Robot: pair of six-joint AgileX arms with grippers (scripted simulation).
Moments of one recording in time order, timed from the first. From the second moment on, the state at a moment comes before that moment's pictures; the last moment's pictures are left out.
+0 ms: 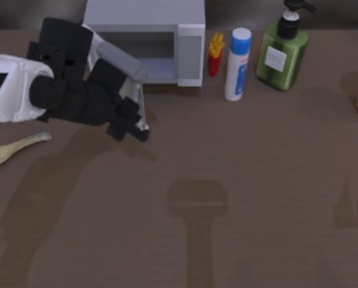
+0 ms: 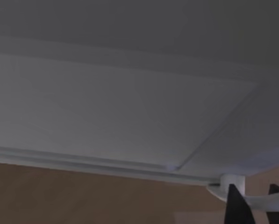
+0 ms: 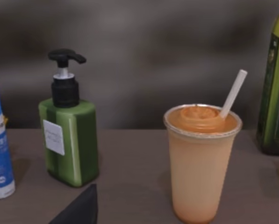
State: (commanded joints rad) left arm -0.34 1.81 1.08 -0.18 0.30 0.32; right arm 0.00 0.00 0.00 0.00 0.00 0.00
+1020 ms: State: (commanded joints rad) left arm -0.32 1.81 1.07 -0.20 0.34 0.38; right arm 0.00 0.00 0.00 0.00 0.00 0.00
